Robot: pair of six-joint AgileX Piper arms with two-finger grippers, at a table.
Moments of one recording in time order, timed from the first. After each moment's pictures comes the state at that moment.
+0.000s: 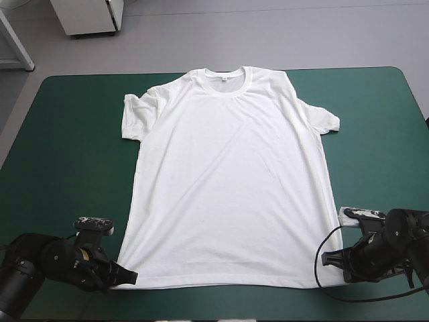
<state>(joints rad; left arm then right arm) -0.28 0.85 -0.59 -0.20 1.18 -0.04 0.05 1.02 -0.62 0.17 1.21 0.01</state>
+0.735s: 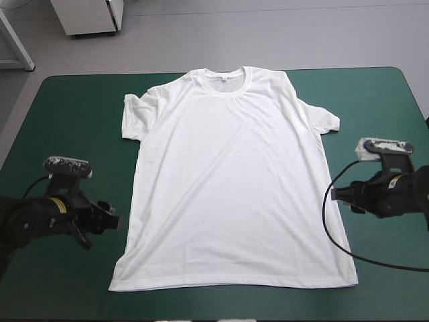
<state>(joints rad) -0.28 0.93 -1.04 -0.01 1.21 -0.04 0.05 1.04 -1.12 0.12 1.24 0.05</state>
